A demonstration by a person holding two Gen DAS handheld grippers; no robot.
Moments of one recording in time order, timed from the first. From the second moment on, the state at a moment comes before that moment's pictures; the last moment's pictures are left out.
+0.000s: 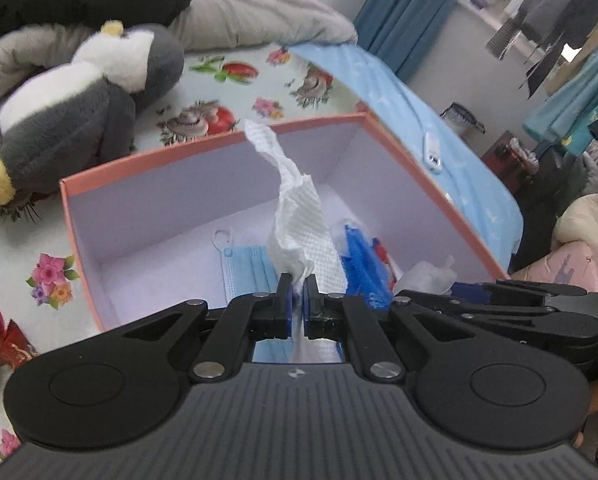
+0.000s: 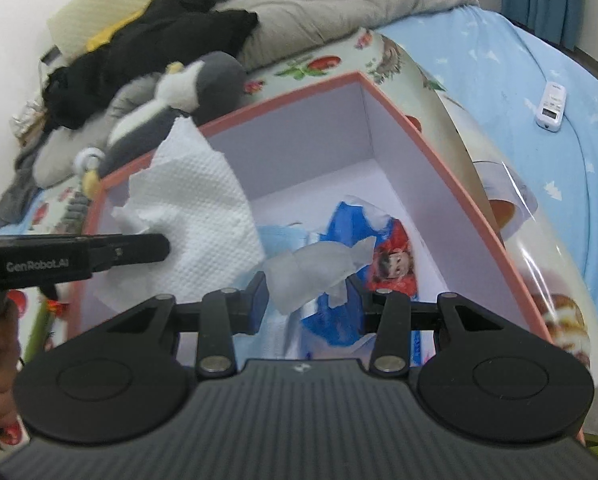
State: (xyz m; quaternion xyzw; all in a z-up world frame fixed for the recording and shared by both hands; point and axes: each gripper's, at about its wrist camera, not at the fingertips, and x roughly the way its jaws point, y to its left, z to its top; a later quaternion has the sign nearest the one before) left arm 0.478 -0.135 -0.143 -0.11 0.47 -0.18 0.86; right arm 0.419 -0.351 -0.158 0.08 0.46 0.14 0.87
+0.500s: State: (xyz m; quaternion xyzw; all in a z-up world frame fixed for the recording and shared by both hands) left arm 0.506 -0.134 -0.187 -0.08 0.50 -0.17 0.84; right arm 0.442 -0.354 -0.176 0.06 0.47 0.13 0.87
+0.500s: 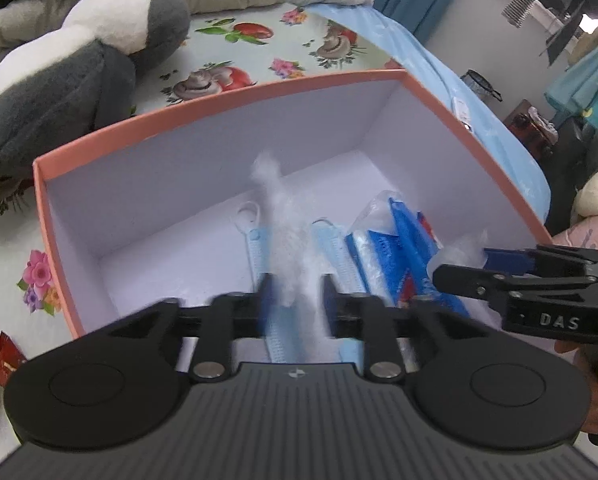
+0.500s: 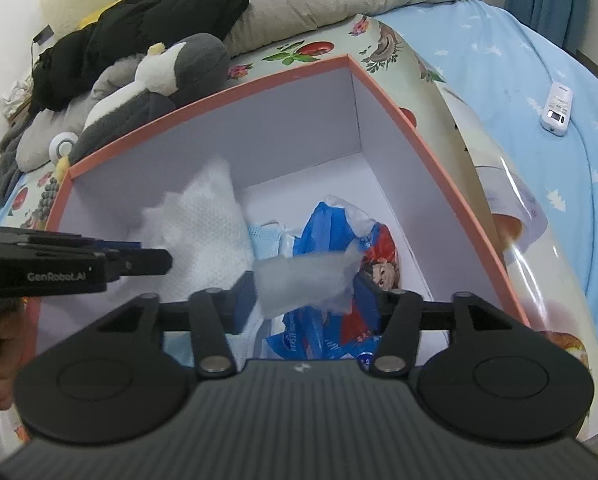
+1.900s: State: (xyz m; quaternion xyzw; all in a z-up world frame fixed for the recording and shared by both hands) left arm 0.219 -0.061 -0.039 -0.08 0.33 -0.14 0.93; right arm 0.227 -0.294 -0.068 0.03 0.32 0.22 0.92
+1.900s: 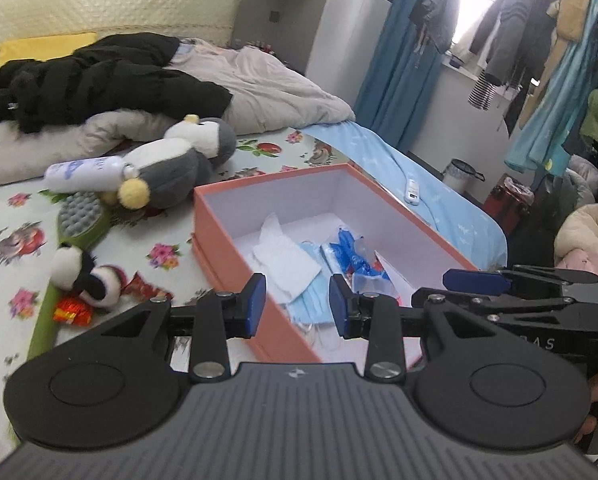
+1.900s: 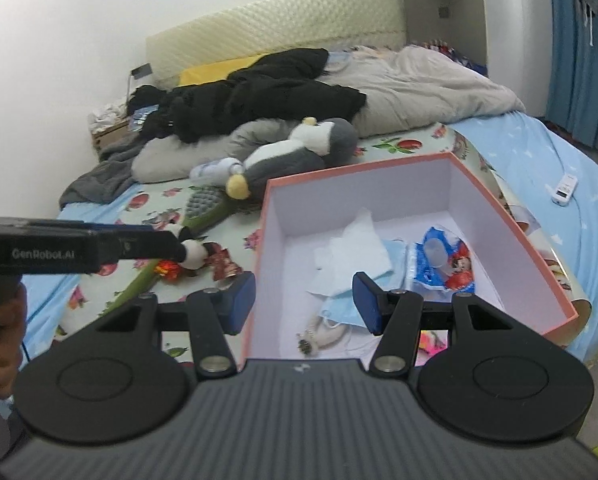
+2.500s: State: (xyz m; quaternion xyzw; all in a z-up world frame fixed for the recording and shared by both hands) left arm 0.092 0.005 -0.064 -0.15 0.34 -0.04 0.93; right arm 0.160 -0.259 -0.082 0.04 0.34 0.26 0.90
